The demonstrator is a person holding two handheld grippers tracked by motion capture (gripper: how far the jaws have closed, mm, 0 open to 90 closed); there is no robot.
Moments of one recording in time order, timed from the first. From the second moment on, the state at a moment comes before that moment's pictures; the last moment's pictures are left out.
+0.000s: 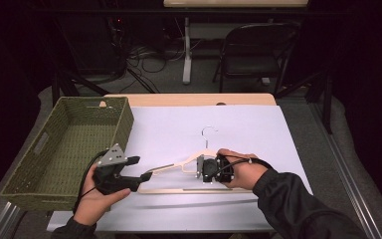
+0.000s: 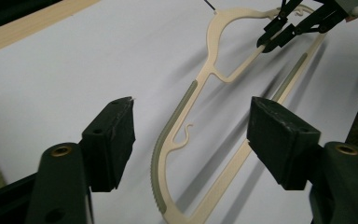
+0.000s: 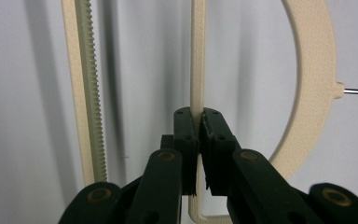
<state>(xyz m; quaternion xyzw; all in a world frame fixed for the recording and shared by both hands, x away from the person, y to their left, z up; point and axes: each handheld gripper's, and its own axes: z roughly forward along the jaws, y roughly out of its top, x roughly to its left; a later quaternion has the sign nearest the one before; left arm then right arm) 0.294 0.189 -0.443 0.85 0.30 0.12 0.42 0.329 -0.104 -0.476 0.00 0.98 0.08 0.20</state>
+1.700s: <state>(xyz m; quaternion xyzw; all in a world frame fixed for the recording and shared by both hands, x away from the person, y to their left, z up) 0.356 0.107 -0.516 0.92 0.24 -0.04 0.30 0.314 -0.083 -0.501 -0.04 0.97 0.07 0.21</state>
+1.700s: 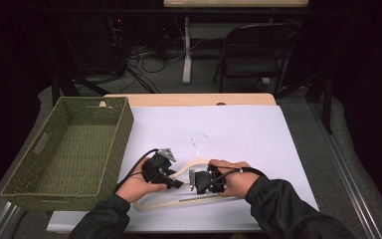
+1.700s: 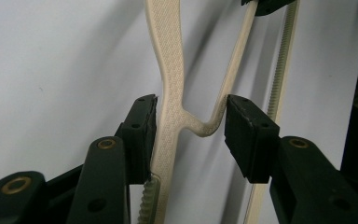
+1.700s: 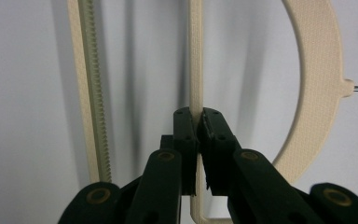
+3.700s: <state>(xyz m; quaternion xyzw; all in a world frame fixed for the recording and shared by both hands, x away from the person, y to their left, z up) 0.348 0.109 -0.519 0.93 0.22 -0.04 0.30 0.368 -0.116 -0.486 0.16 0.97 0.15 0.14</state>
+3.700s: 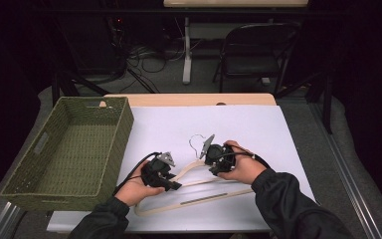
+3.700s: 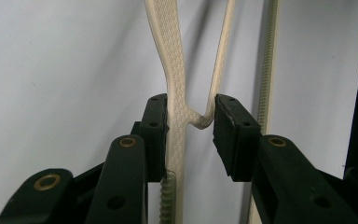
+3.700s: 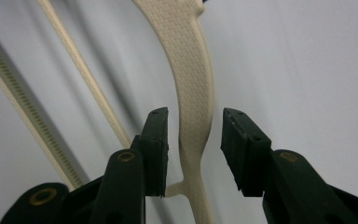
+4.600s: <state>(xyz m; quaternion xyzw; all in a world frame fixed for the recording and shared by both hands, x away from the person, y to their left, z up) 0.335 0.103 -0.506 0.93 0.21 -0.03 0.30 0.343 -0.113 -0.476 0.11 0.96 0.17 0.20</state>
